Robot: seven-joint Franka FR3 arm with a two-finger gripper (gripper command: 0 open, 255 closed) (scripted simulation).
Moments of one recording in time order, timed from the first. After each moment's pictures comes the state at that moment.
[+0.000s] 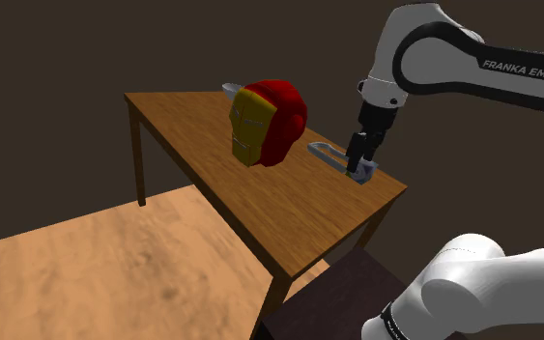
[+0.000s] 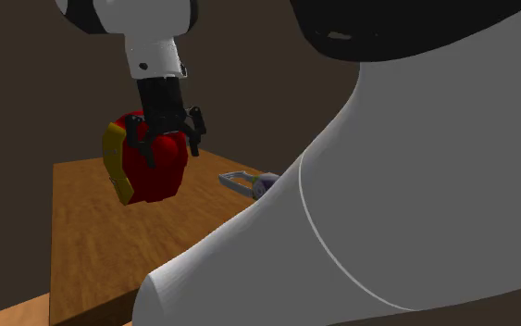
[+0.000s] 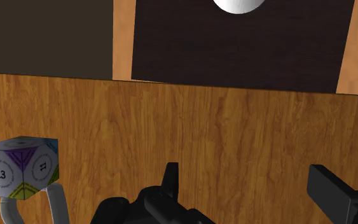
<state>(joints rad) -0.01 -0.75 0.03 -2.39 -0.06 1.56 -0.09</state>
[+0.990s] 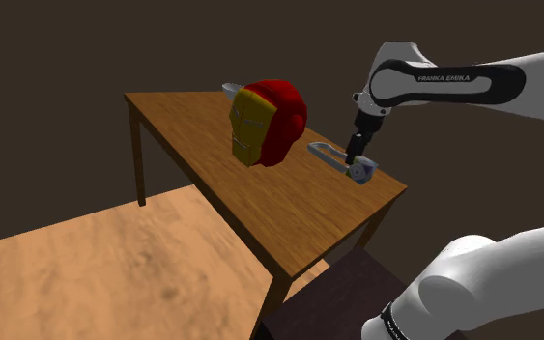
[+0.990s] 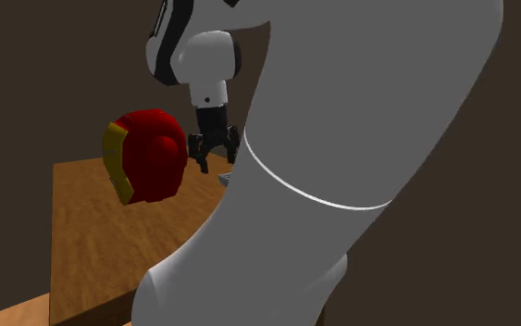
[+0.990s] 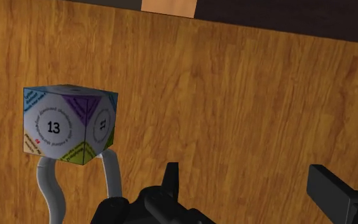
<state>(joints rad) -0.06 -0.48 -0.23 -2.35 -0.20 1.86 -0.43</state>
